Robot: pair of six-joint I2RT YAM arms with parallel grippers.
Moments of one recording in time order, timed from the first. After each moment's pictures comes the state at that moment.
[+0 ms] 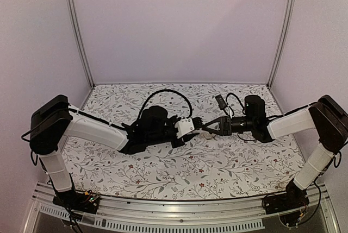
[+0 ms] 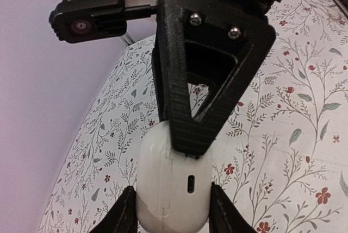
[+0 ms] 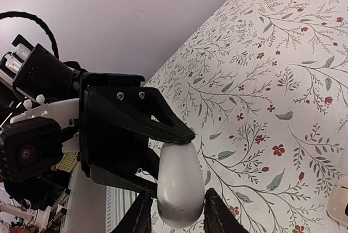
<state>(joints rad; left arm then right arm) -1.03 1.82 0.95 0.56 0.01 0.57 0.54 1.64 0.66 0.67 -0.93 0.52</state>
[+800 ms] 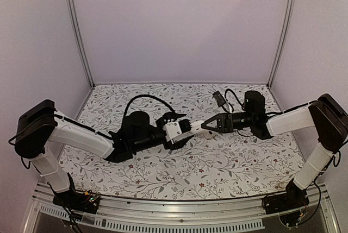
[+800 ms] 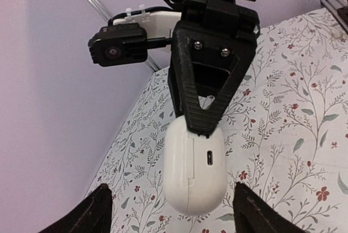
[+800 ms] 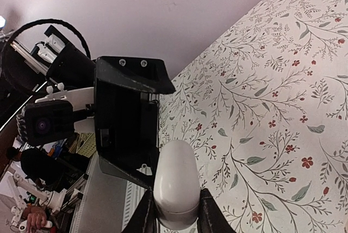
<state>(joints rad) -1.05 1.70 0.78 0.75 -0.03 0.61 0.54 1.65 0.72 0.70 -1.05 0.54</state>
